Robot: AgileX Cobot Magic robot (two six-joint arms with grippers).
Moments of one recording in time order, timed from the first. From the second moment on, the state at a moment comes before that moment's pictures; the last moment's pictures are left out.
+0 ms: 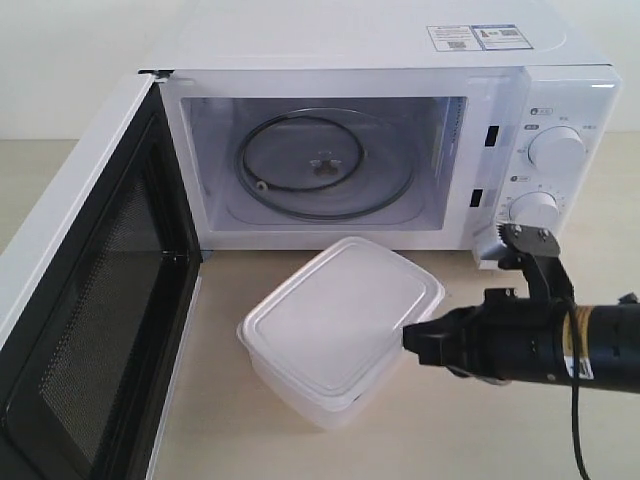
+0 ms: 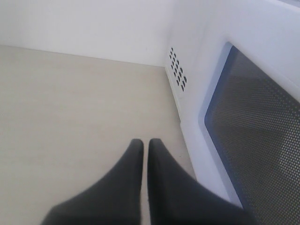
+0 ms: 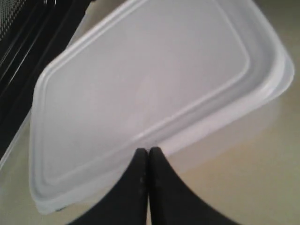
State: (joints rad) left arm -0.05 0.00 0.00 -0.21 0.31 0.05; right arm 0.28 1.69 -0.40 -0.93 -0.74 0.99
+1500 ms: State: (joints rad) left arm -0.05 0.00 0.00 -0.21 0.31 0.05; right arm 0.28 1.69 -0.29 -0.80 -0.91 1.46
